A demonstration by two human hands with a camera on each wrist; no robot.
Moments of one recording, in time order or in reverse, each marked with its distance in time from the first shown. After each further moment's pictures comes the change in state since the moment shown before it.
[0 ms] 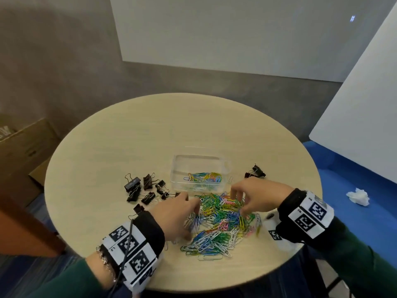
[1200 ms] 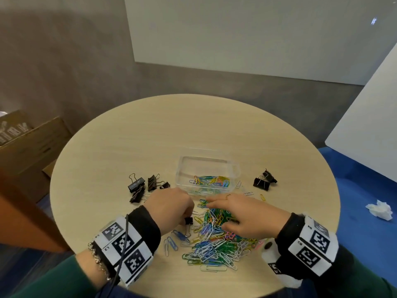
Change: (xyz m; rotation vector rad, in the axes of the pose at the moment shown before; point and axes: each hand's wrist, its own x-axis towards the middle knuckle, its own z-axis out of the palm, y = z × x) left_hand 0.005 -0.014 -0.015 0.214 0.140 -0.028; right_hand 0.003 -0.034 0.025 -0.055 0.119 -0.328
